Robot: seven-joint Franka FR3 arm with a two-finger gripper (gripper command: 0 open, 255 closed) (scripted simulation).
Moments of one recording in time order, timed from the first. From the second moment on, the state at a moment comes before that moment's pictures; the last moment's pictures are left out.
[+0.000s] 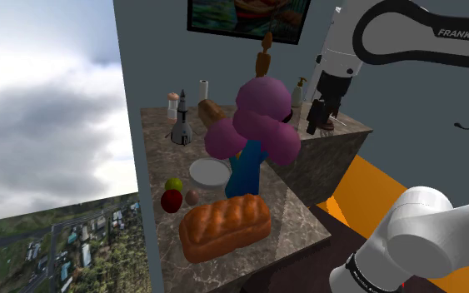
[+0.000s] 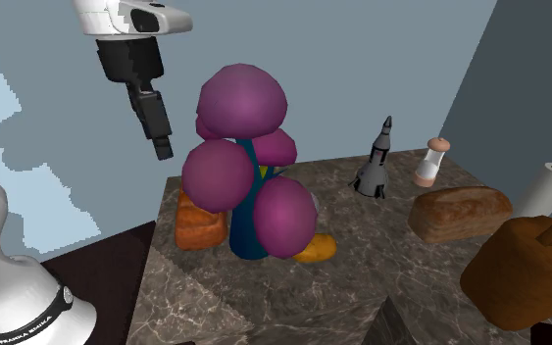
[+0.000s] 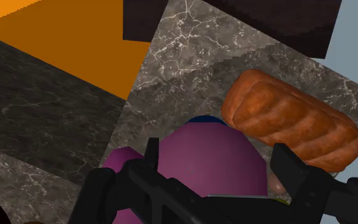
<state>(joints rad) -0.01 -0.75 -0.07 -2.37 -0.11 1.61 -0.09</state>
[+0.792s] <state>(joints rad) 0.11 -0.53 -0.06 -2.37 -0.46 1.85 0.05</state>
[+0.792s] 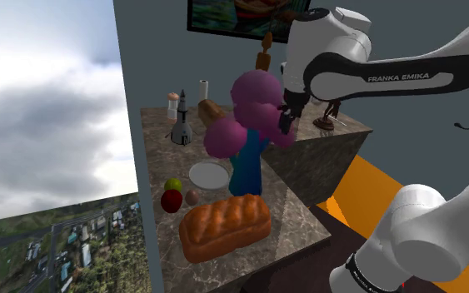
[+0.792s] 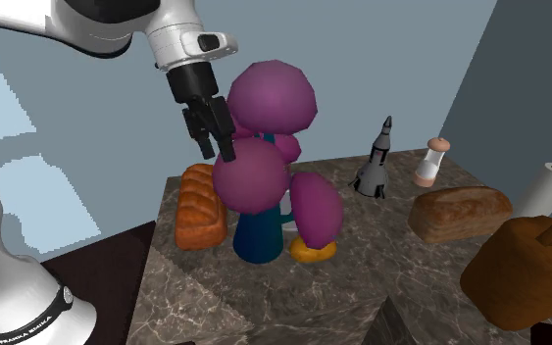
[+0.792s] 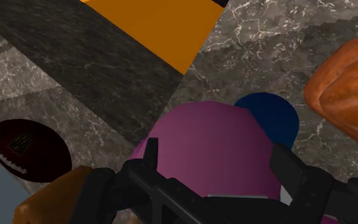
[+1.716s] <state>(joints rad) 0.17 -0.19 -0.02 -2.27 -0.36 2.03 0.21</state>
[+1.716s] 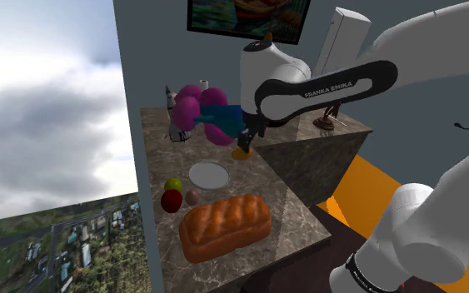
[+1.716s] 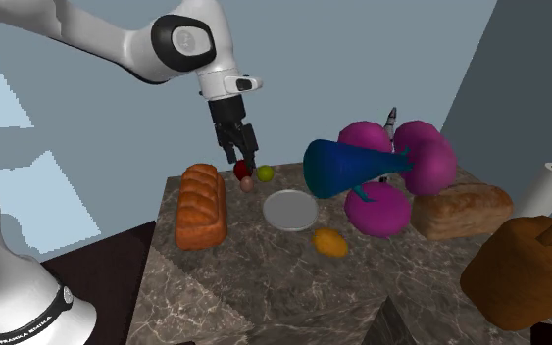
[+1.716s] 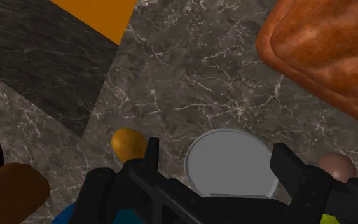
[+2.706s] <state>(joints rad) 0.23 0.31 0.03 -1.92 -0.22 2.16 0.33</state>
